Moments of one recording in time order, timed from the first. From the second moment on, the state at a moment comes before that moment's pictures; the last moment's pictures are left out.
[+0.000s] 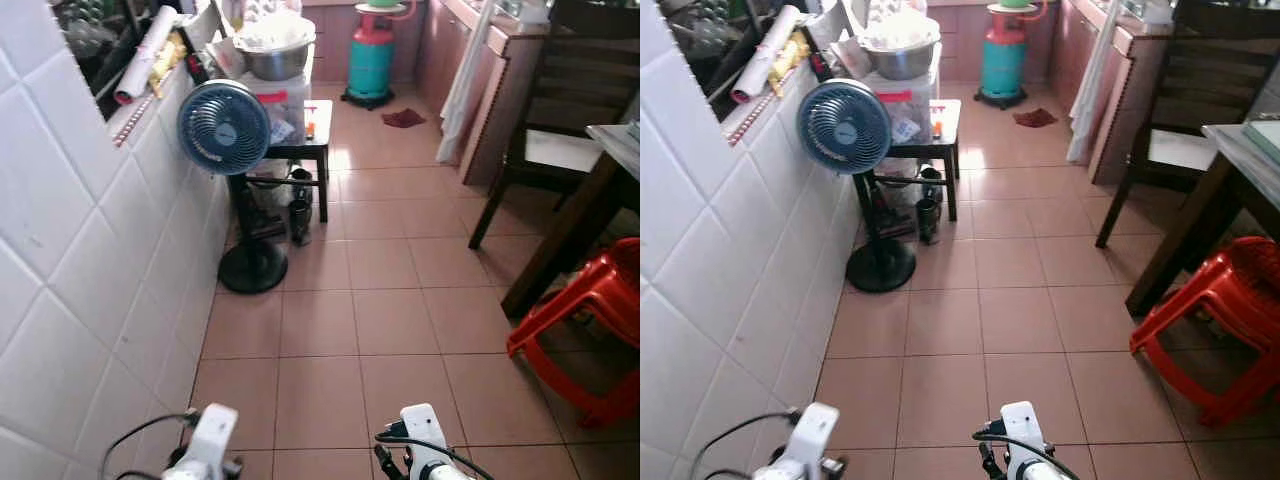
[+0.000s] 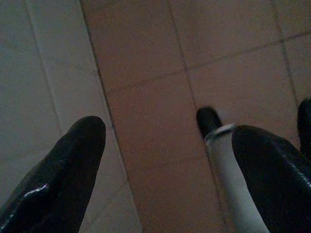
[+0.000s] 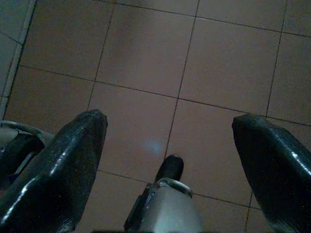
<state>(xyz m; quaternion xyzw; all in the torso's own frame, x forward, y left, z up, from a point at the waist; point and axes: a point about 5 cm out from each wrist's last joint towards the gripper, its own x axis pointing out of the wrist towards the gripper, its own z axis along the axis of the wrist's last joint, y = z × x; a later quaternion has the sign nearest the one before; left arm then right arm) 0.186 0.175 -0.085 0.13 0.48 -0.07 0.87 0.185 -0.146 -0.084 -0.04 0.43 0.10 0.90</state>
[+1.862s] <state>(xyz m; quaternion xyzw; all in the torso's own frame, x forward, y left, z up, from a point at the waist) 0.179 0.159 -0.090 0.10 0.49 -0.09 0.86 0.198 -0.159 -0.076 -0.07 0.41 0.11 0.90</state>
